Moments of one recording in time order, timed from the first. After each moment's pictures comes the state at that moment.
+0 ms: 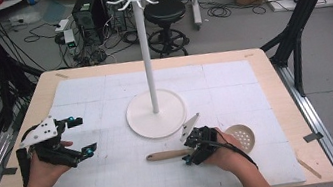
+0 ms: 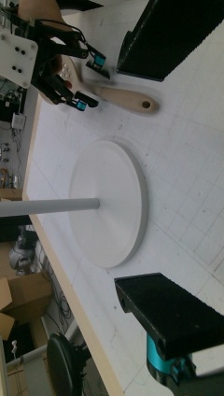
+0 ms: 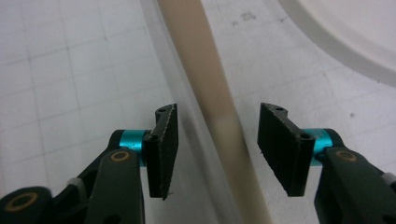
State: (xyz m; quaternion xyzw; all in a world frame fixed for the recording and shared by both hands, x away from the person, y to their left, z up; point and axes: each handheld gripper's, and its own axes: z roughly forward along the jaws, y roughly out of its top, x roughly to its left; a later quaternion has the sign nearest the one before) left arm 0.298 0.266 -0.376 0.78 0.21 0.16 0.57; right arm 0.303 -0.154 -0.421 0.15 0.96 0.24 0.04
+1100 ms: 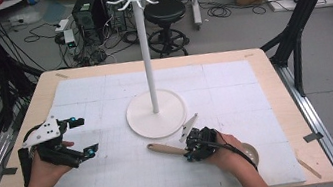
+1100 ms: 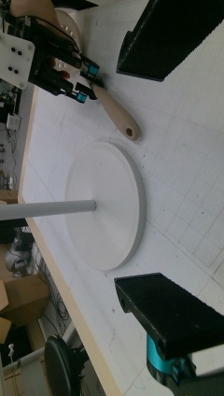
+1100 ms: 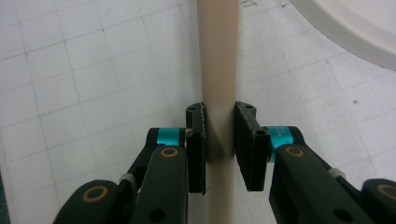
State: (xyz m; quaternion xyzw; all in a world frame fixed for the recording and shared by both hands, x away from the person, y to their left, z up) left arm 0.299 0.263 -0.377 0.78 0.21 0.15 0.57; right arm 0.300 -0.152 -0.418 0.17 0.96 0.22 0.04
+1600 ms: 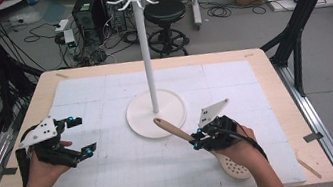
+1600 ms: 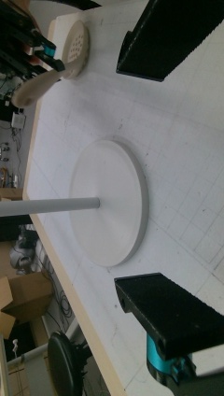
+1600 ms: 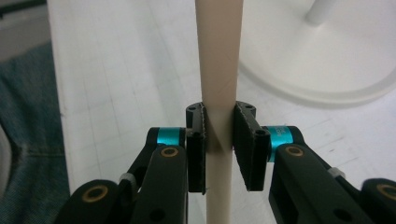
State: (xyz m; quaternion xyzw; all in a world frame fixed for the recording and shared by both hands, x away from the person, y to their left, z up) left arm 0.297 0.268 -0.374 0.77 0.21 0.16 0.58; right arm 0.290 -0.194 -0.364 0.19 0.91 0.36 0.06
